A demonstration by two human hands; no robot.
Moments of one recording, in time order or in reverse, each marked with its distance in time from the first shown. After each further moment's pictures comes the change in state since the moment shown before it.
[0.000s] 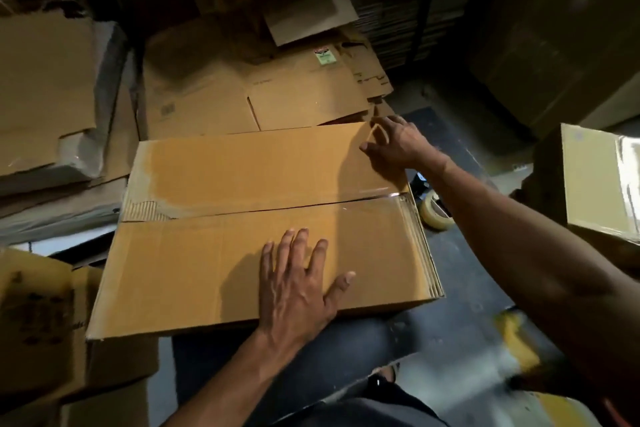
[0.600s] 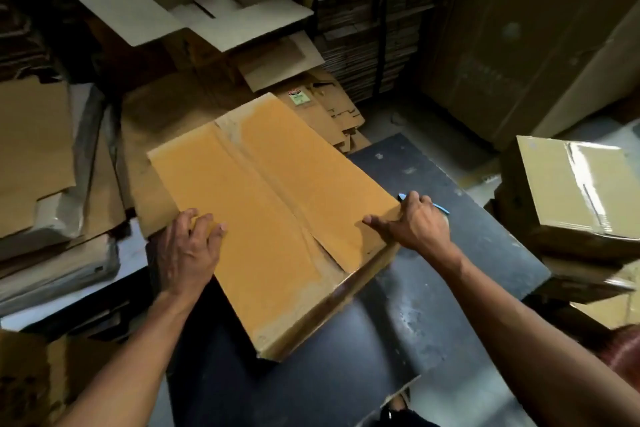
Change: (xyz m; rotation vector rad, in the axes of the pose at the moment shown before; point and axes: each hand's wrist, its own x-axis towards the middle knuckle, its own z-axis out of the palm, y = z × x) left_hand 0.095 -0.187 0.004 -0.017 0.397 -0.109; right_hand -0.124 0.010 0.042 0.004 0.213 0.371
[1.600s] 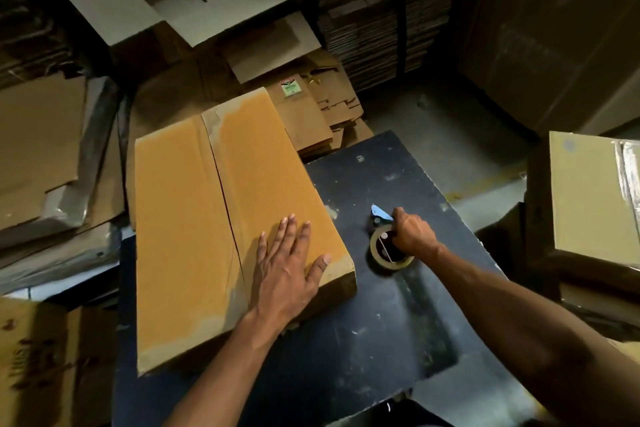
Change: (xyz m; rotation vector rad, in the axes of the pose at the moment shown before) left_hand -0.003 0.311 0.045 0.000 -0.537 0.057; right_hand 0.179 0.160 0.045 -0.067 -0.323 -0.198
